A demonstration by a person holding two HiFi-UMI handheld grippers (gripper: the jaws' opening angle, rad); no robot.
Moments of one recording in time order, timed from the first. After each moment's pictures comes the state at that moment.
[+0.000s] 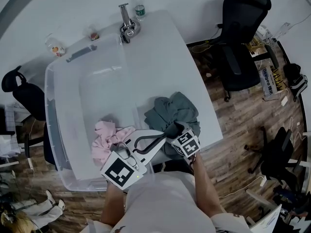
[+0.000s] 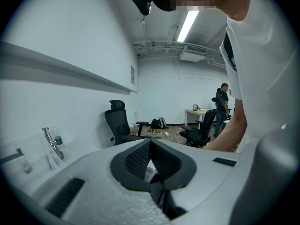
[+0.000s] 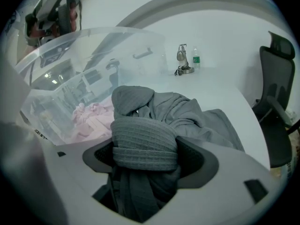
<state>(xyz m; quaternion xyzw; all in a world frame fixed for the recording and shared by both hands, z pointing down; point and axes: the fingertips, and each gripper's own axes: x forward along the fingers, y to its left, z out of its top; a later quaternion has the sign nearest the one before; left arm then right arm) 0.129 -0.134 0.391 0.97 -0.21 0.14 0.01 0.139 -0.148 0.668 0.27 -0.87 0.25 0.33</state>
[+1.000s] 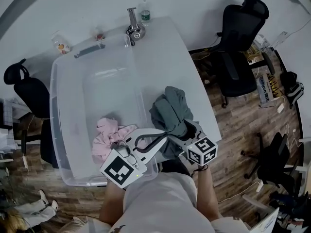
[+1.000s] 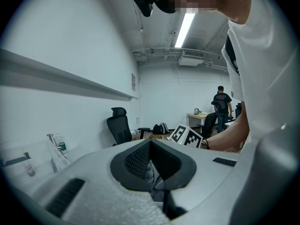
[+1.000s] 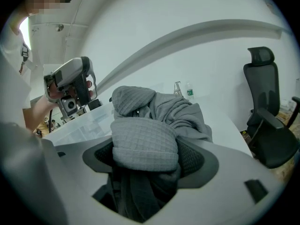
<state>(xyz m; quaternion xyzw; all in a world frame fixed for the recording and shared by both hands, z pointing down) 0.112 -0.110 0.366 0.97 -0.23 0.10 -0.01 0.144 -0.149 0.528 0.32 -0.90 0.23 0.16</state>
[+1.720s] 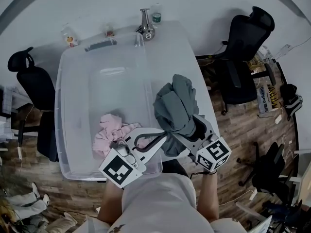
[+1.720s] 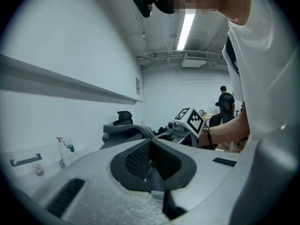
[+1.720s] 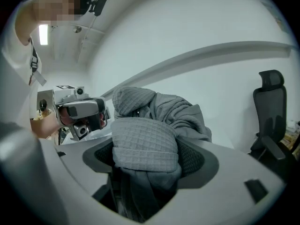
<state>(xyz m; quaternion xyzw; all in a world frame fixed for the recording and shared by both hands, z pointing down) 0.082 -0.102 0.351 0.96 -0.26 0.09 -0.02 0.124 -0.152 0.431 0.31 -0.93 0.15 0.11</state>
